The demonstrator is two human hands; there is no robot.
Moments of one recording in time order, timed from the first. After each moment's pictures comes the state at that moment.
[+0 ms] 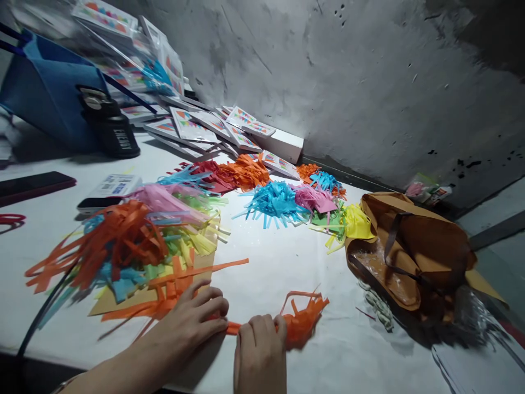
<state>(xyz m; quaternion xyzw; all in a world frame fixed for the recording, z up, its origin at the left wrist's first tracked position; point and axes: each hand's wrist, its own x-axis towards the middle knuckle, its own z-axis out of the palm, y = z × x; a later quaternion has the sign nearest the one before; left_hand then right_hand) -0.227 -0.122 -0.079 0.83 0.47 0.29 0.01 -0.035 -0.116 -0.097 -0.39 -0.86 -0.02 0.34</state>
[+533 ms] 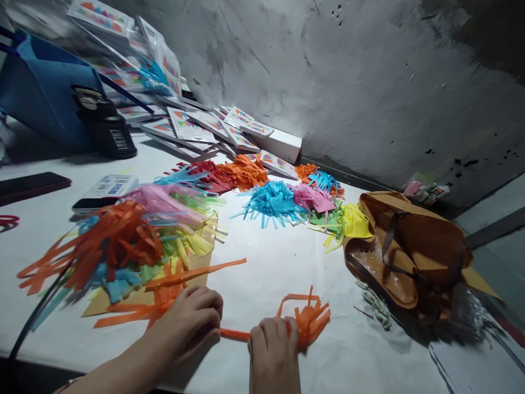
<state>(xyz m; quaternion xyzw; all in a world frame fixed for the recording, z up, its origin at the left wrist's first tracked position) -0.226 -0.127 -0.082 0.77 0.54 0.31 0.16 0.001 -0.113 -0.106 -0.39 -0.87 -0.05 0.30</state>
